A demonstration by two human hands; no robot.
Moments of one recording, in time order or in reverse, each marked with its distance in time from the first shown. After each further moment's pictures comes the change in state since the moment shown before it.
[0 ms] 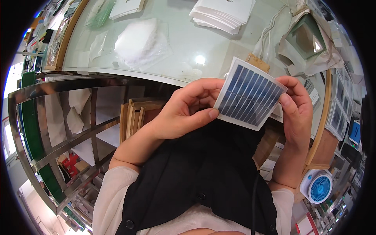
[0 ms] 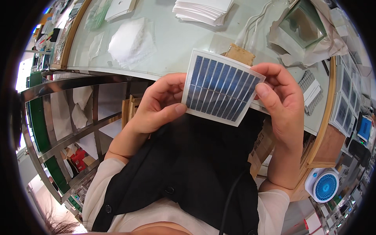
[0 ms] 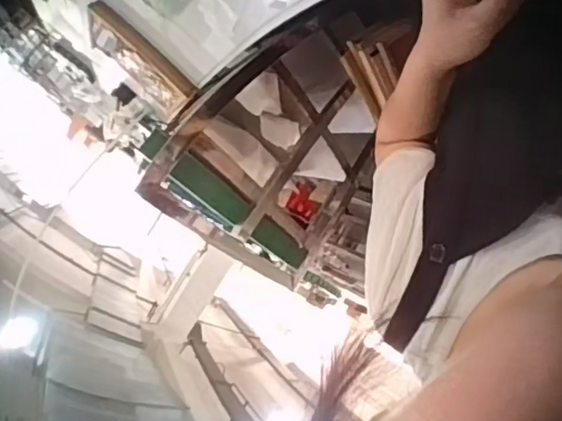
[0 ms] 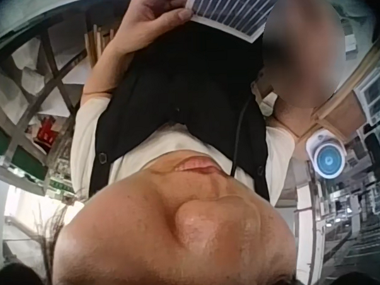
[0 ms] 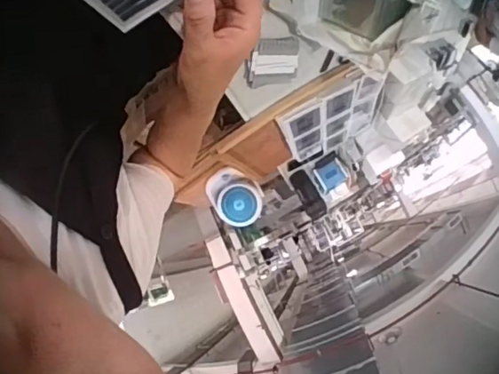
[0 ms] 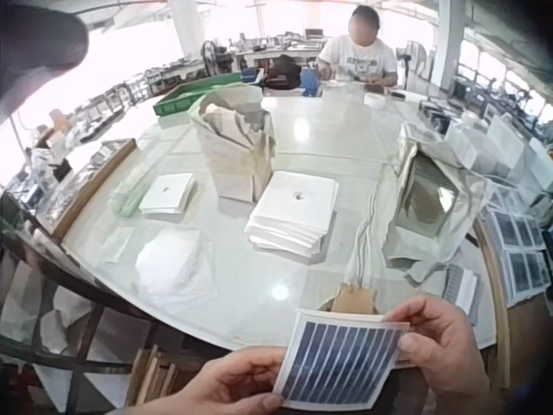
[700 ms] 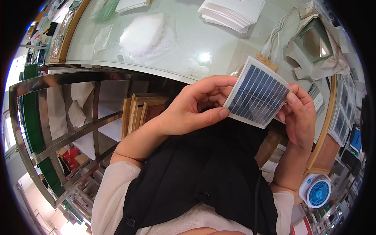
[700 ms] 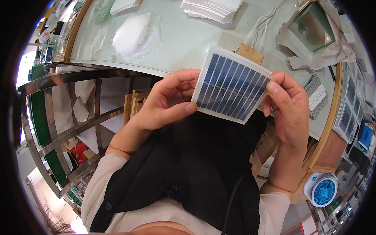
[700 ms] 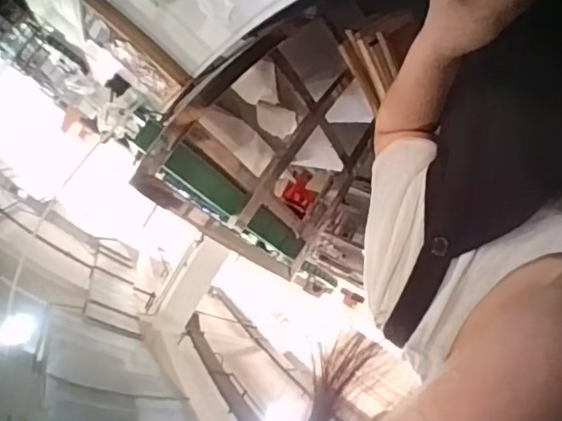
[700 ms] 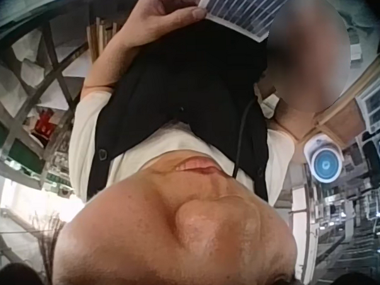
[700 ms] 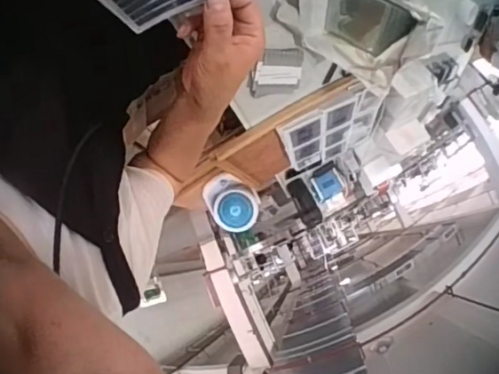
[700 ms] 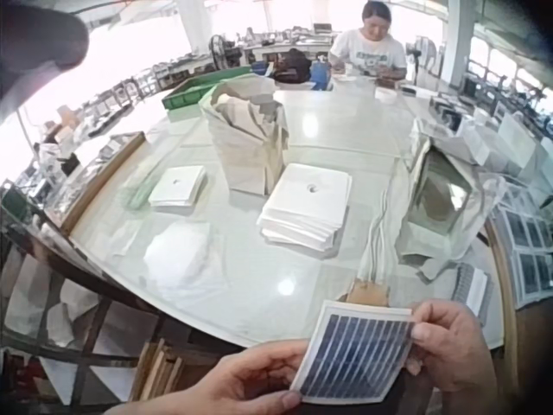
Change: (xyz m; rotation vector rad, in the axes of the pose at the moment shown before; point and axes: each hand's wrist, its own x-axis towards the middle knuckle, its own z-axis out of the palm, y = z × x) left_hand 0.006 -0.007 0.000 -0.022 -0.044 0.034; right_hand 0.002 0.010 -0.008 0.233 0.028 0.158
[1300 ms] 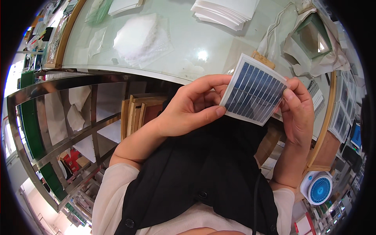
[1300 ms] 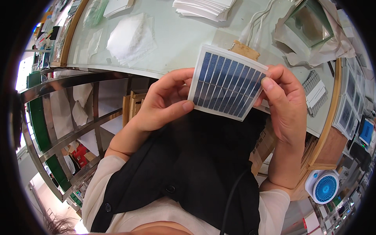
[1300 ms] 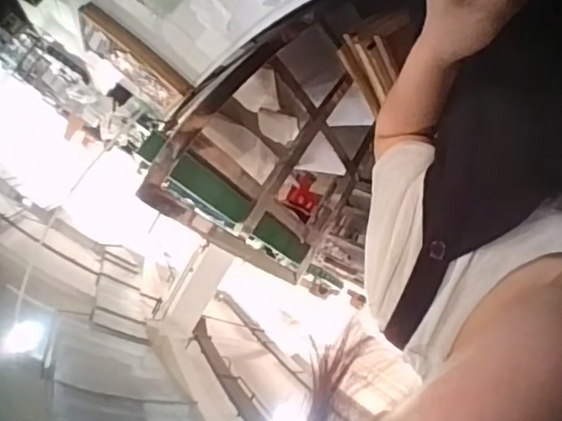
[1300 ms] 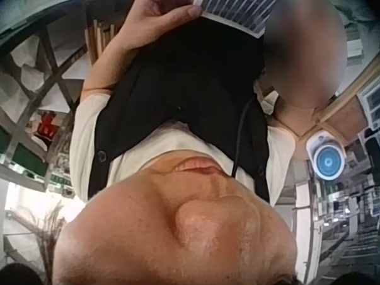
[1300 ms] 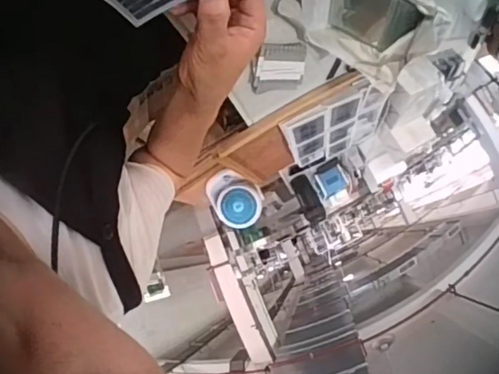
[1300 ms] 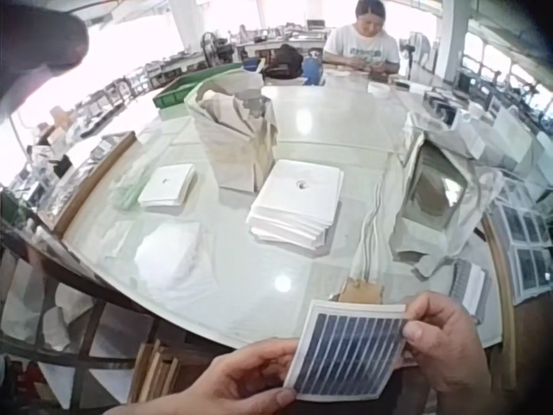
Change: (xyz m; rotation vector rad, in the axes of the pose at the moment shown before) left_hand 0.002 -0.004 0.000 -0.035 0.050 -0.045; right_hand 0.006 0.007 0.001 -0.036 -0.008 -0.090
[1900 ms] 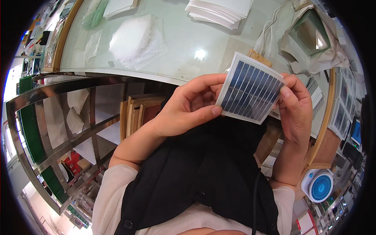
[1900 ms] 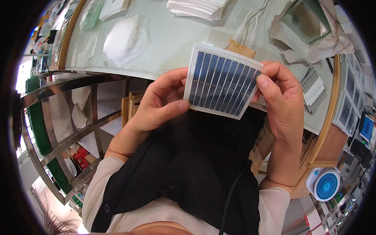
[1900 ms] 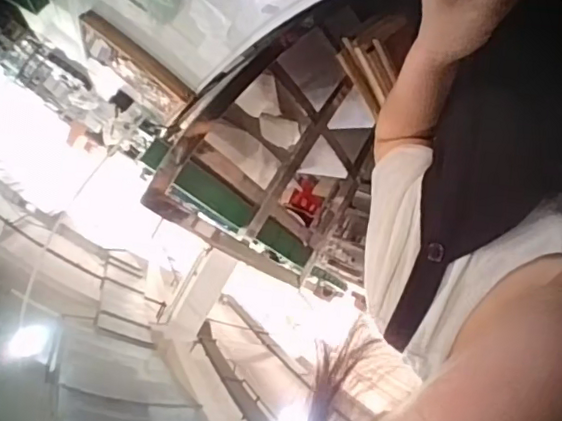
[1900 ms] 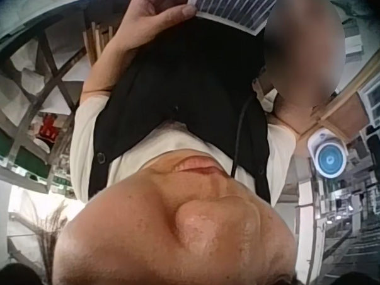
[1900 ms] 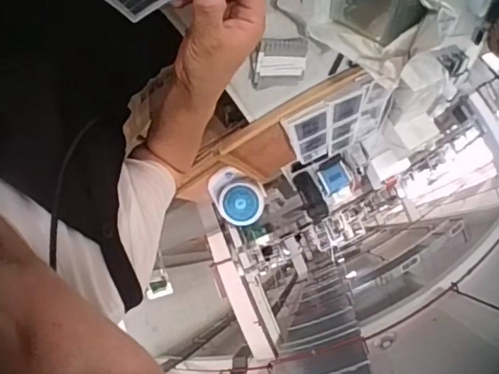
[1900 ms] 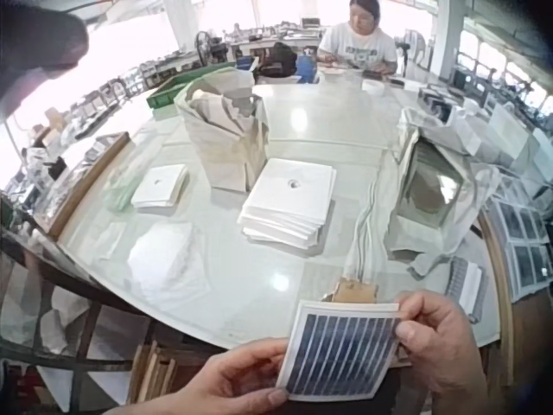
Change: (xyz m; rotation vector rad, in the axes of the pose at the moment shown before) left_hand 0.005 -0.002 0.003 -0.085 0.006 0.017; right_hand 0.003 0.001 0.000 -0.018 -0.010 -0.045
